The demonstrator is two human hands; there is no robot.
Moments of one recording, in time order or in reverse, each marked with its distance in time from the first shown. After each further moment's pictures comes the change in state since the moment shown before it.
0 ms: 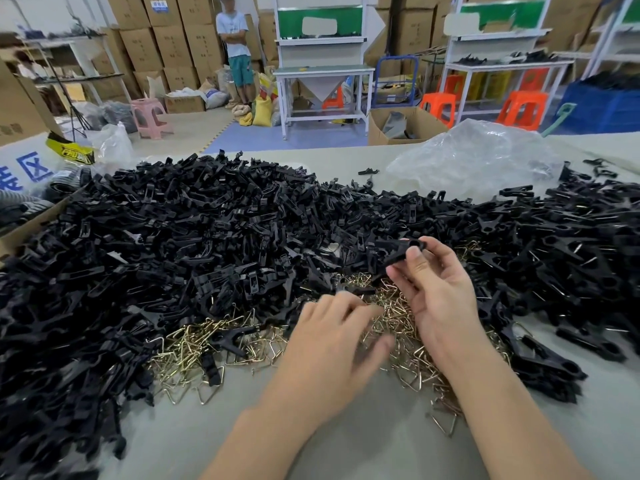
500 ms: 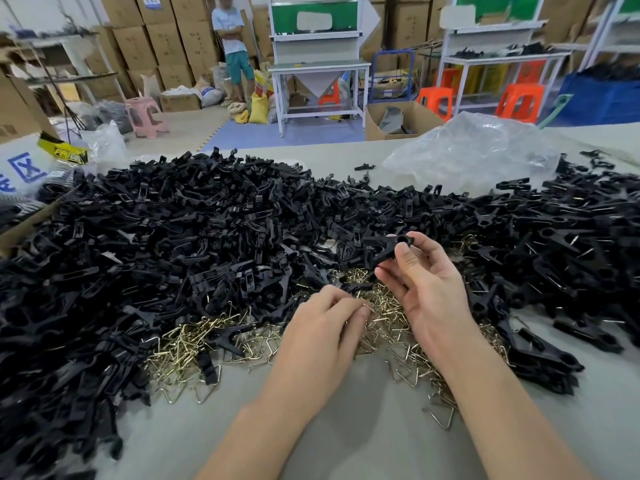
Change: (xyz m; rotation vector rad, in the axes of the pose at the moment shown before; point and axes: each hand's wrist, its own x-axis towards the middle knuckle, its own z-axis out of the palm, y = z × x) left_hand 0.003 -0.008 0.011 -0.218 0.092 -0.108; right_hand -0.004 0.001 0.002 -0.024 -0.028 0.066
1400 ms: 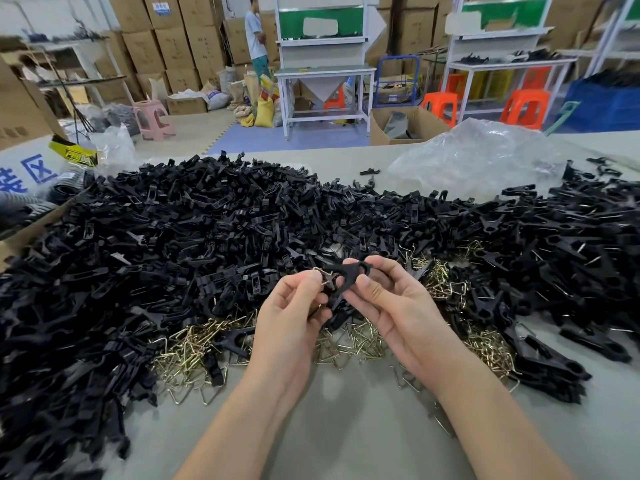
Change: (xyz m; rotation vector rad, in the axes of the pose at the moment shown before) left_hand 0.017 0.002 -0.025 -1.308 0.325 -0.718; right_hand -0.019 0.009 0.018 0.090 -0.220 0.292
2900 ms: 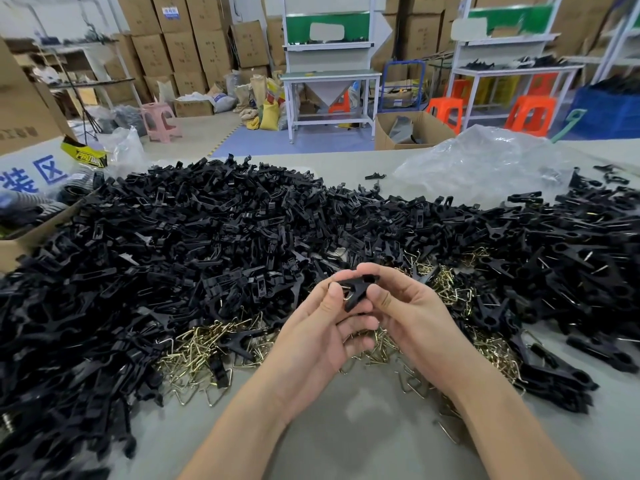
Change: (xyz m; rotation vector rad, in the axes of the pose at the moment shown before) left_hand -0.006 -0.004 -0.004 -0.146 -0.500 -0.196; right_hand -0.001 -0.004 -0.012 -0.341 -0.166 -0.082
